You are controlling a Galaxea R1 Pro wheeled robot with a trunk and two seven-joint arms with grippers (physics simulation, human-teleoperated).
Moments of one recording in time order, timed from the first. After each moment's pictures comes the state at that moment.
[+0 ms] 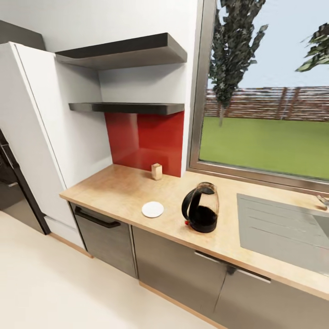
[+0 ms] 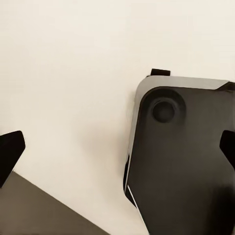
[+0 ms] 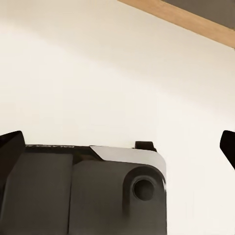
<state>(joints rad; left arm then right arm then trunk) -0.10 0.00 -0.36 -0.08 0.44 -0.09 0.25 -0.09 -0.04 0.65 -0.25 -0.62 -0.24 -0.06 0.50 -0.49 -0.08</state>
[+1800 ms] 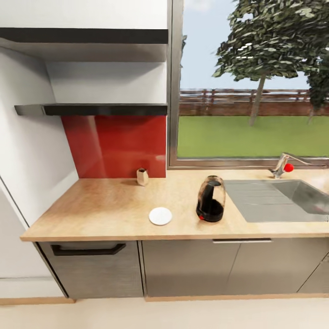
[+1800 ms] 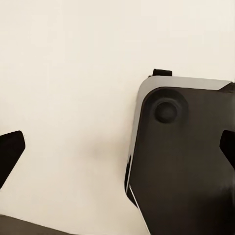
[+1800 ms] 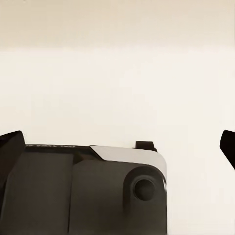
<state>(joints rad) -0.10 0.00 -0.35 -0.08 0.44 -0.09 0.25 -0.09 -0.04 0.65 -0.26 -0.62 -0.24 -0.06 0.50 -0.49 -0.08</state>
